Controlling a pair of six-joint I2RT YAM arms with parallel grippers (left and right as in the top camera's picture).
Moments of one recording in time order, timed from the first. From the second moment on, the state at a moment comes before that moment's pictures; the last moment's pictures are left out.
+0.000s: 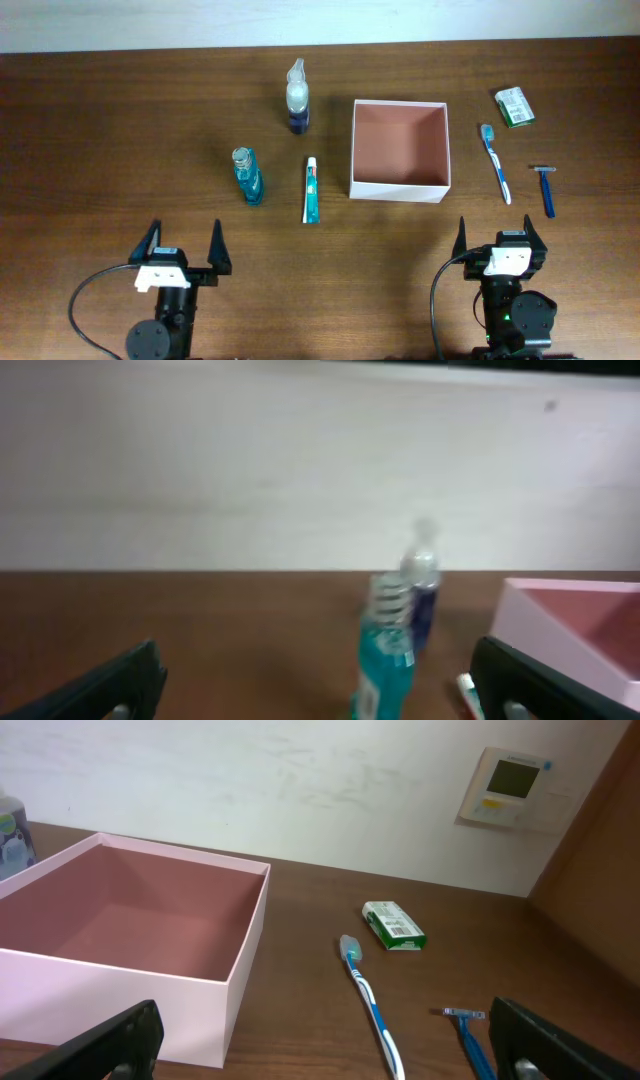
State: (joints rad) left arm 0.00 0.01 0.01 0.11 0.08 -0.06; right arm -0.03 0.01 0.01 -0.07 0.06 -0.19
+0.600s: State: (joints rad) left arm 0.00 0.65 0.78 -0.35 0.37 0.12; right arm -0.03 0.01 0.01 -0.07 0.07 -0.19
